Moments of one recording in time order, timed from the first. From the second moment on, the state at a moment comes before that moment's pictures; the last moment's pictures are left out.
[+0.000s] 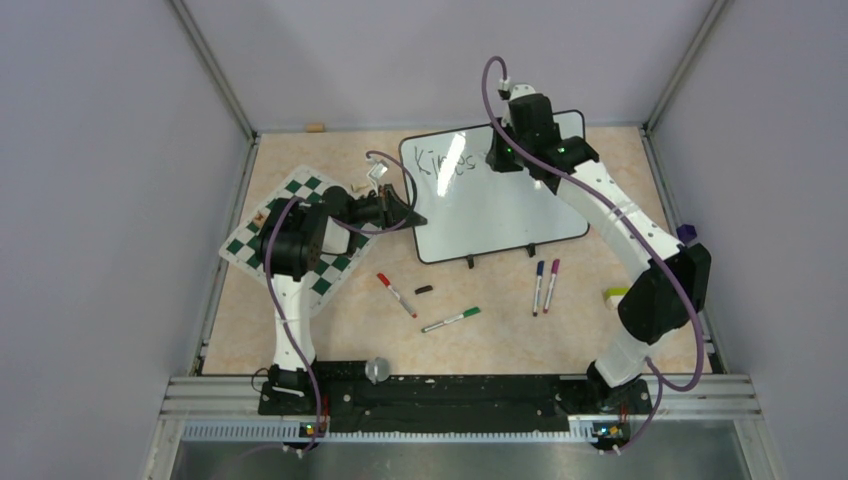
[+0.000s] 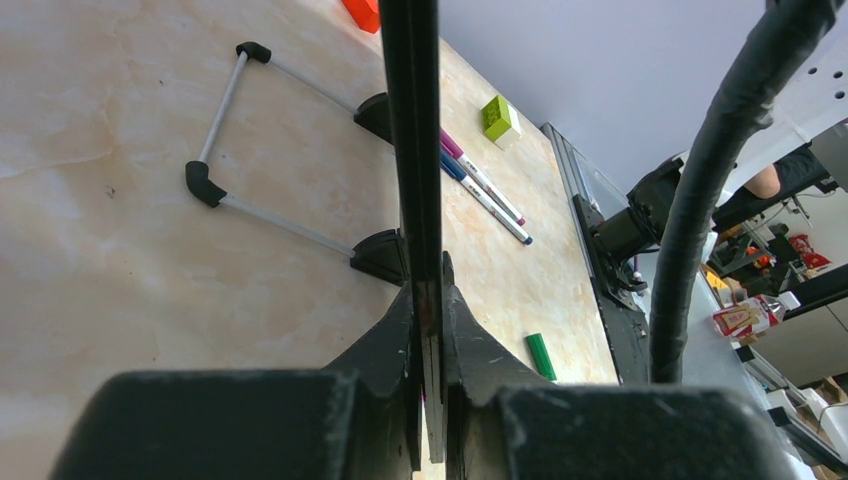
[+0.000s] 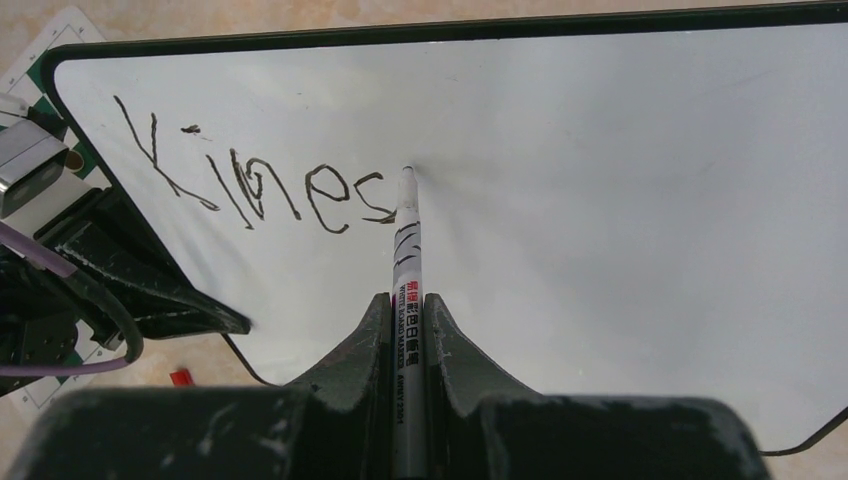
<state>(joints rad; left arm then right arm) -0.18 2.23 1.01 1.50 1.29 -0.96 0.48 1.68 1.67 -0.58 0.09 0.26</state>
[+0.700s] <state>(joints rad) -0.18 2.23 1.03 1.48 1.30 -0.96 0.48 1.70 1.70 -0.62 0.14 0.27</state>
